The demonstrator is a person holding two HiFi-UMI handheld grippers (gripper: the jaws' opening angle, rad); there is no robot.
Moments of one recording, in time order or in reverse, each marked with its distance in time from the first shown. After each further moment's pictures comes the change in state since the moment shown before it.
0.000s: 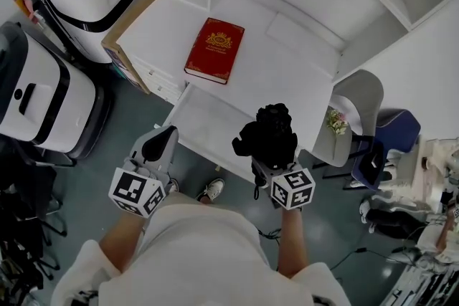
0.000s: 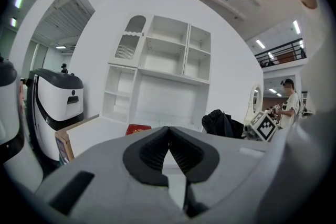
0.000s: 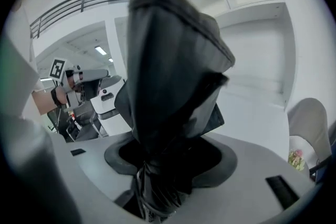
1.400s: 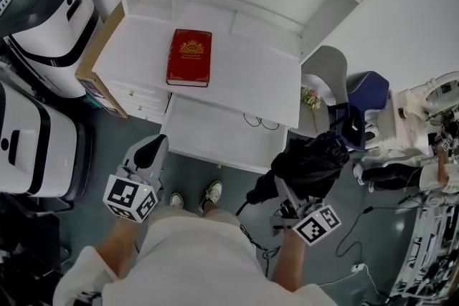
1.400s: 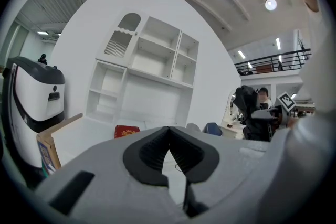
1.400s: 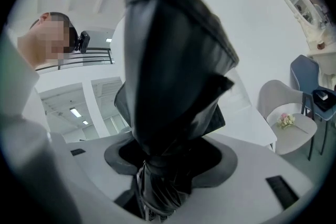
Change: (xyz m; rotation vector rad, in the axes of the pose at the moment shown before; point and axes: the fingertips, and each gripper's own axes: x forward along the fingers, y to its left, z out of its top) left arm -0.041 0.034 0.007 -0.001 -0.008 -0.243; right arm -0.159 0.111 0.058 0.416 -0.573 -0.204
